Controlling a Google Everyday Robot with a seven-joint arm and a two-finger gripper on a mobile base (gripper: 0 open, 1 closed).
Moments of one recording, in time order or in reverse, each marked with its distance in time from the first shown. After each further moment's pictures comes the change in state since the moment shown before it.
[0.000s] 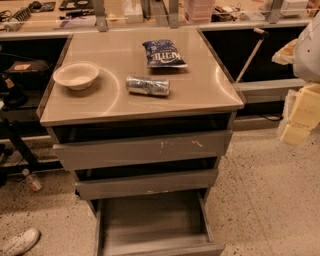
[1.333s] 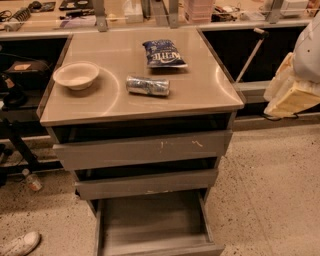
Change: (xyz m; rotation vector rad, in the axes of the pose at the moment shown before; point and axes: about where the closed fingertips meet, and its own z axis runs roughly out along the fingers) arm 0.000 0.000 0.000 0.000 0.000 0.000
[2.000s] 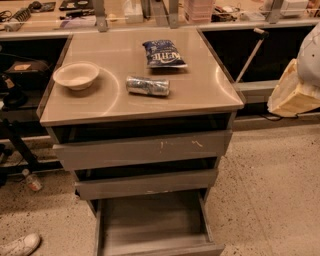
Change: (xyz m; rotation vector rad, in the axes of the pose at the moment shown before) arm 0.005 0.003 0.002 0.008 0.000 0.006
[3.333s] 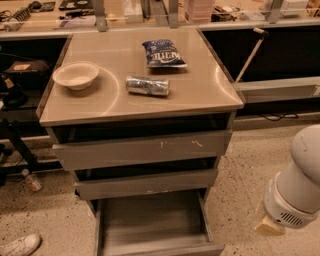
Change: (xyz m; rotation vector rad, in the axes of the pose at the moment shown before) arm 0.094 0.165 0.209 -0.299 0.117 0.202
